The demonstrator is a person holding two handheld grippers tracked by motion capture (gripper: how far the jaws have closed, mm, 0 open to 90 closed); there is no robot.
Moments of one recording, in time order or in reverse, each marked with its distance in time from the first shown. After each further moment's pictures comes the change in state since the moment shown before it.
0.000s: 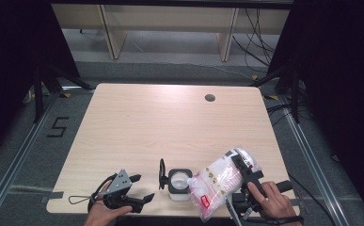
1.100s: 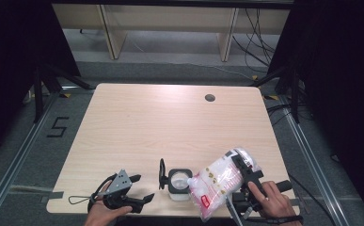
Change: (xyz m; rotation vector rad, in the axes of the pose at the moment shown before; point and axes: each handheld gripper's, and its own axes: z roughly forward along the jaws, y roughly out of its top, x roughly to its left) left arm 0.001 0.000 -0.001 0.001 -0.003 0.017; right arm -0.001 -0.001 0.002 -0.019 0.010 -0.009
